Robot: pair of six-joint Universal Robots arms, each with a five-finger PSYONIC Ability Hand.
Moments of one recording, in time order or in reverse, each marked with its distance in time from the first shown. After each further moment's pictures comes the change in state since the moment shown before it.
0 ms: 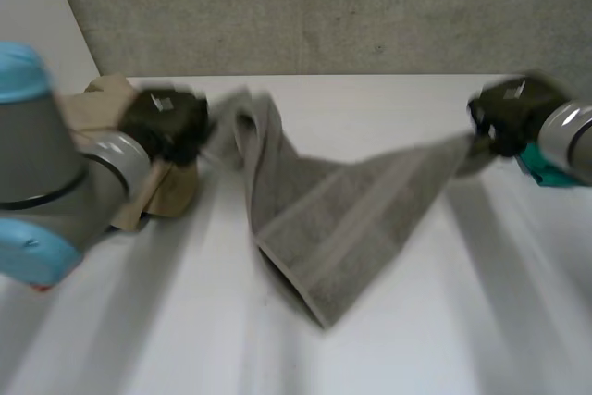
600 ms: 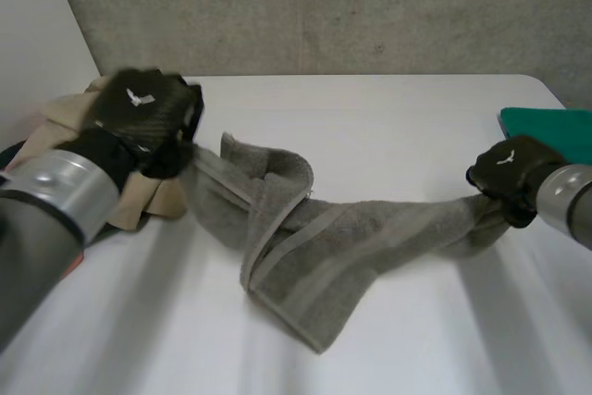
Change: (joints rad) left arm -0.045 0.428 -0.291 0.071 0.016 0.023; right arm 0.038 -0.201 0.309 0.019 0.082 -0.257; left_hand 0.000 0.000 0.000 0.000 0.000; right_hand 0.000 0.001 0.000 0.000 0.000
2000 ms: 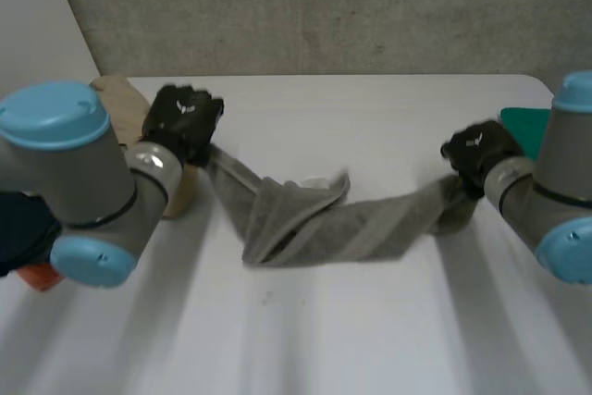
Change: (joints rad) left arm -0.029 -0.494 0.251 0.177 -0.122 0.090; right arm 0.090 0.262 -0.102 -0.306 0.116 0.171; left_hand 0.000 0.001 0.001 0.000 0.000; right_hand 0.000 0.000 0.000 0.000 0.000
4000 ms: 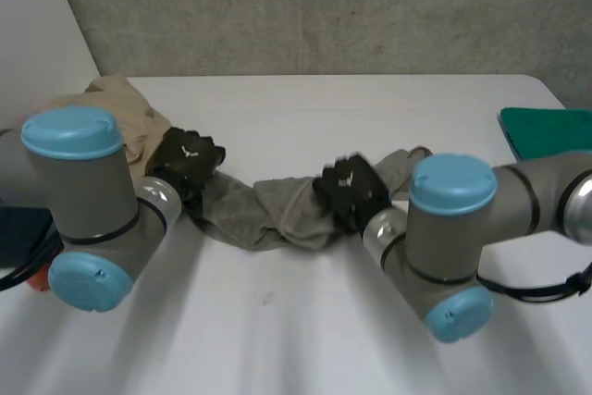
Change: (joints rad) left arm 0.014 -0.056 -0.034 -0.114 0.000 0.133; right arm 0.328 0.174 -0.019 -0.304 -0.079 0.211; left_hand -0.680 -0.734 -0.727 -0.750 -0.681; right_hand -0.004 0.001 -0.005 -0.005 -0.018
